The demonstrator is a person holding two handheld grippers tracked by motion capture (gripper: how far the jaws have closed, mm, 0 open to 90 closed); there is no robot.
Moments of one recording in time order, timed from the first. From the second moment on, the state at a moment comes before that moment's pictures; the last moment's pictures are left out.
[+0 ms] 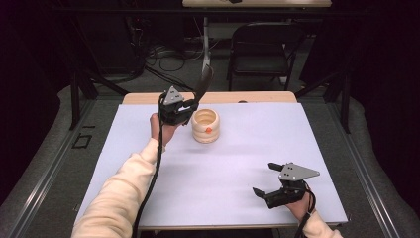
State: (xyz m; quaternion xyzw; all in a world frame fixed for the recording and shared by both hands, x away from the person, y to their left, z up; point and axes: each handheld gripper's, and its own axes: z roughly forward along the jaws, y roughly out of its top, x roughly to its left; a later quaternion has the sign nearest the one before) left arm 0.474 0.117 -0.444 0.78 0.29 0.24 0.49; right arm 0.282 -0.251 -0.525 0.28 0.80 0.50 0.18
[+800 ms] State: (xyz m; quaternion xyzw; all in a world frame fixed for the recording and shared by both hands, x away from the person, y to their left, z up) left arm 0.481 0.104 -0.433 0.77 0.28 0.24 0.51; right arm 0.282 -0.251 -0.525 0.28 0.80 0.49 0.18
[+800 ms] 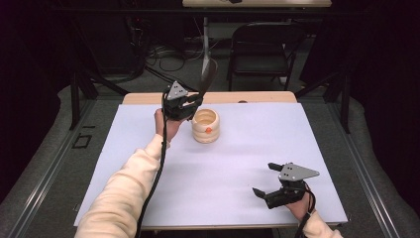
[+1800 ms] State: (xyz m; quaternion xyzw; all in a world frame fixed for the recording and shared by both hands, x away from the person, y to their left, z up) left arm 0.492 0.087 -0.440 0.75 0.29 0.23 0.55; right arm 0.281 -0.251 -0.525 0.28 0.80 0.49 0.18
